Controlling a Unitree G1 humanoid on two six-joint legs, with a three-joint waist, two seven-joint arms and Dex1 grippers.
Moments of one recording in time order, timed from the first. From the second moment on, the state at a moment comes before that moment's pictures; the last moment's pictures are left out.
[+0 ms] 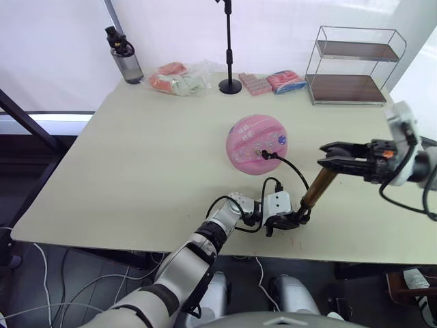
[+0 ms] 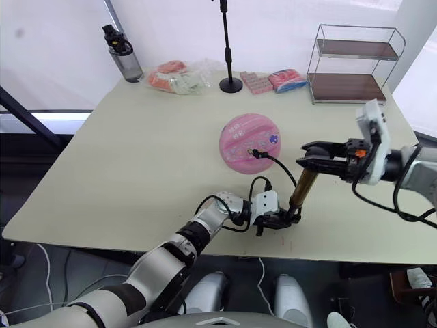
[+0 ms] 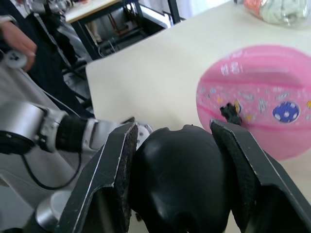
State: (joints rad) left arm -0.67 -0.01 -0.44 1.00 0.16 -0.27 -1.02; right arm -0.44 -0.96 -0.24 -0.26 1.02 0.96 0.99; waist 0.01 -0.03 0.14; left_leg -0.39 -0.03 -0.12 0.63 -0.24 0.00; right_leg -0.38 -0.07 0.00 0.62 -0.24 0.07
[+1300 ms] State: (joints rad) left arm -0.66 0.01 -0.45 1.00 0.16 -0.28 -1.01; right arm -0.16 -0.77 -0.04 -0.21 0.70 0.49 1.05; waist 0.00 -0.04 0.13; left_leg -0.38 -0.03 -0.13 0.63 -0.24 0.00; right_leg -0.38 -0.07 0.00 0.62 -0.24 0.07
